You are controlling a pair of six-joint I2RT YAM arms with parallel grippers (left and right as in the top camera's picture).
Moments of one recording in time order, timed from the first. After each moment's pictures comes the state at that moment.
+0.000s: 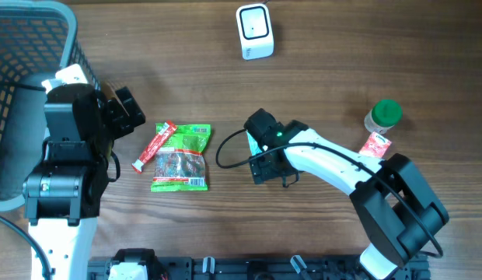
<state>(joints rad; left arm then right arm) -0.02 1.02 1.19 -0.85 -0.24 -0.37 0.70 1.82 1.05 -0.76 0.02 0.41</state>
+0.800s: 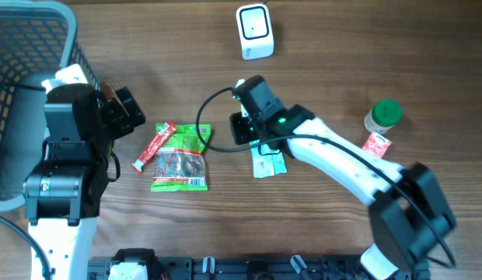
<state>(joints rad) -0.02 1.02 1.19 -0.85 -0.24 -0.37 0.69 1.79 1.21 -0.44 -0.09 0.40</state>
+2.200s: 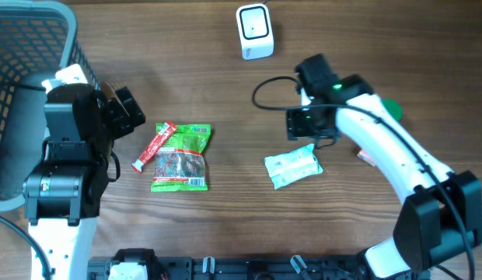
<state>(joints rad) -0.02 1.02 1.19 -0.85 -0.24 -0.37 0.36 1.70 1.30 -1.04 -0.05 0.27</state>
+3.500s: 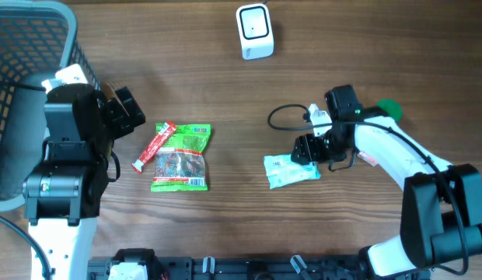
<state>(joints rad) -0.02 1.02 1.19 -0.85 -0.24 -0.37 0.21 1.69 0.96 -0.76 -0.39 0.03</state>
